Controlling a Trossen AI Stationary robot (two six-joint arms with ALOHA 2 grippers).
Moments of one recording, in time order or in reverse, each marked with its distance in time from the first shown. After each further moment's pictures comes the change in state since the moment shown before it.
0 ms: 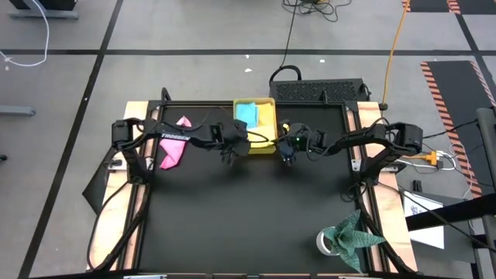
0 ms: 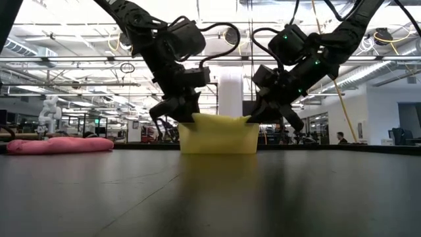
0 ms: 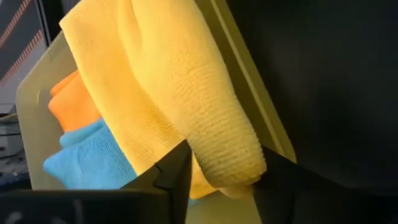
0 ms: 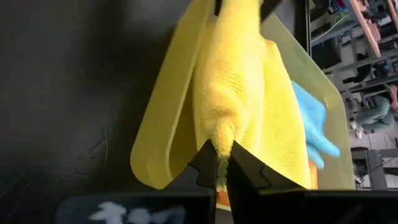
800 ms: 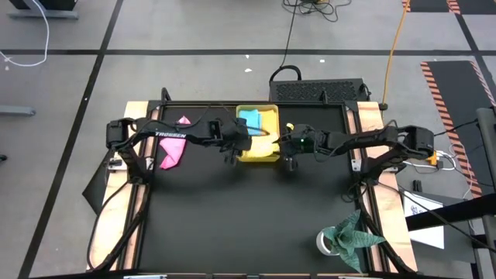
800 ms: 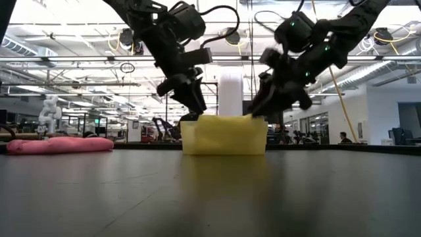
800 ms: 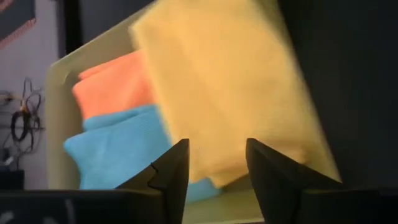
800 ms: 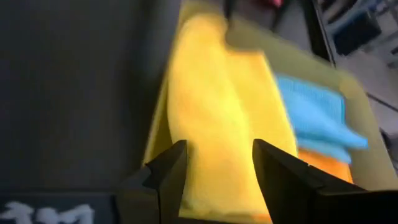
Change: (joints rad) left arm 0.003 -0.053 0.074 -0.085 0.089 -0.169; right arm 0.033 -0.122 0.001 -0.131 -0.098 0.309
